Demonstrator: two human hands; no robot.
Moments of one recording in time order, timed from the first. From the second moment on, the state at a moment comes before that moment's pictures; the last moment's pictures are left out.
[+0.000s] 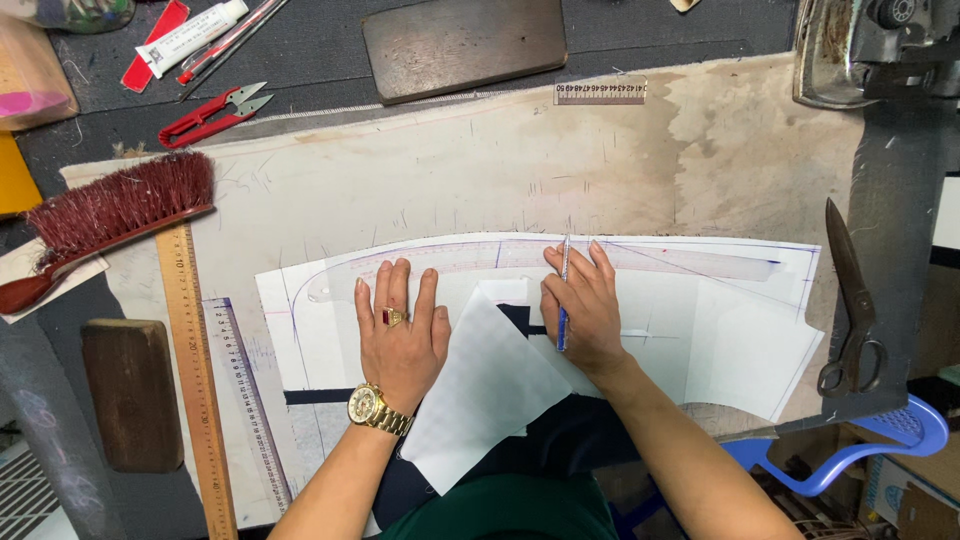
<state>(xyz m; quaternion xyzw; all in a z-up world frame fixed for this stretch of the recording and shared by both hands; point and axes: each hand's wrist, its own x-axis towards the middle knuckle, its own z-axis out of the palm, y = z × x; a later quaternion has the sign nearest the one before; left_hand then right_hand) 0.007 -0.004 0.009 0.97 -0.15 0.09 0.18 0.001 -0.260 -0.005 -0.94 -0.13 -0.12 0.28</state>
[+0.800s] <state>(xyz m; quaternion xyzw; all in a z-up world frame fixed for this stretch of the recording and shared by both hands) 0.007 -0.006 0.009 0.97 -0.14 0.10 0.17 0.003 -0.258 0.002 -0.94 -0.13 -0.11 0.28</state>
